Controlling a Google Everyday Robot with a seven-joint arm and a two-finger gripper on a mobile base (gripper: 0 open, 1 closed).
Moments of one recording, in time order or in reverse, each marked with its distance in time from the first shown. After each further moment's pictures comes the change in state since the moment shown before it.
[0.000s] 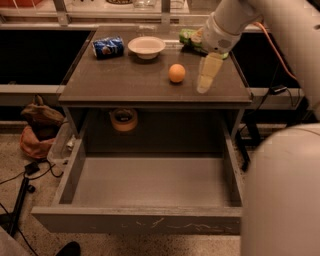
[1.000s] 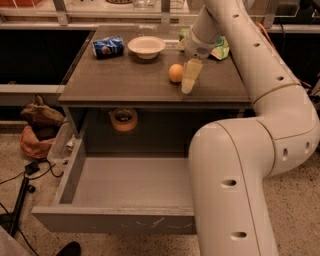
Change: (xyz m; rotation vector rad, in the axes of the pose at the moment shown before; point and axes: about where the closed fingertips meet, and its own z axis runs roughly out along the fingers) arm -0.002 -0.052 0.088 -0.050 -0.009 -0.009
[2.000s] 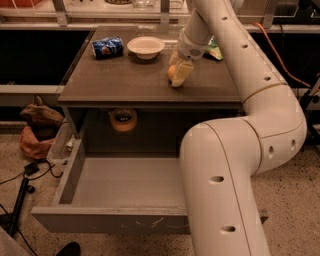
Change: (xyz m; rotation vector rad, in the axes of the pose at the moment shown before) arm -0.015 -0.004 0.018 -0.021 0.009 -0.039
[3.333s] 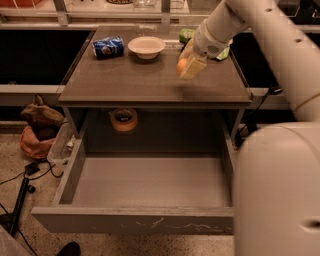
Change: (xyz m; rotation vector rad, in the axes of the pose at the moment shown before) arm 0.002 0.025 -0.059 0.109 -0.130 0.057
